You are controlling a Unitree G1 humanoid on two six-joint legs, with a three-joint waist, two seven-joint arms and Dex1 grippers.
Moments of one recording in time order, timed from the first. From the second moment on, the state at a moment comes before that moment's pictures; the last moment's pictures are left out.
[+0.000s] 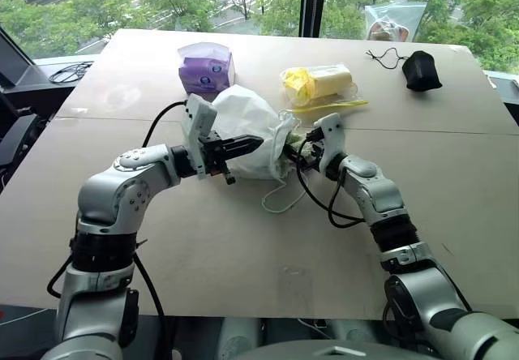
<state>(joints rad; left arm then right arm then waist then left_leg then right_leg) -0.49 0.66 0.07 -0.18 -0.69 0.81 -0.83 -0.65 -0.05 0.09 0.33 0.19 0.41 0.42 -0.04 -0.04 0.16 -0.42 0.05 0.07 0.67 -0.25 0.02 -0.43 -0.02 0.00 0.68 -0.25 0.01</state>
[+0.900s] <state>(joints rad) -0.50 0.51 -0.11 -0.37 -0.53 0.93 -0.45 -0.50 -0.31 0.08 -0.08 0.20 0.57 0.51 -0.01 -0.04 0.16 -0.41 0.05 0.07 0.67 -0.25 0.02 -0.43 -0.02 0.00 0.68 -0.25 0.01</state>
